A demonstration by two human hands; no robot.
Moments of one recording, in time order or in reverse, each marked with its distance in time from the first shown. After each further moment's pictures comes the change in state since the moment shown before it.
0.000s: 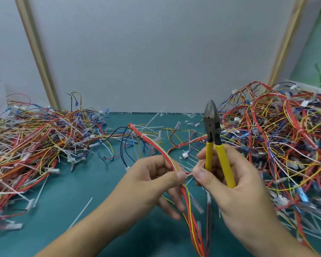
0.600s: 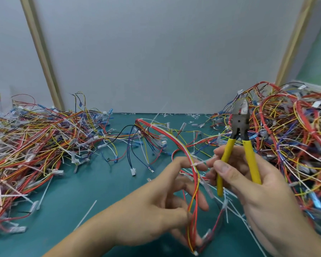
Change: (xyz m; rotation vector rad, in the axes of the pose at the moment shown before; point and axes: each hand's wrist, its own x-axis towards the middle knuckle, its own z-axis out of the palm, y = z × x) left_hand -0.007 0.000 -0.007 0.108 -0.410 -0.040; right_hand 0.007 0.004 -0.016 0.133 0.060 0.160
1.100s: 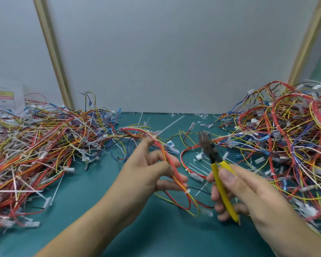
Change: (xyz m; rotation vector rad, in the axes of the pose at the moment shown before) left_hand 0.006 -0.005 -0.022 -0.349 0.619 0.131; right_hand -0.005 -0.005 0.006 -0.203 -0.279 0.203
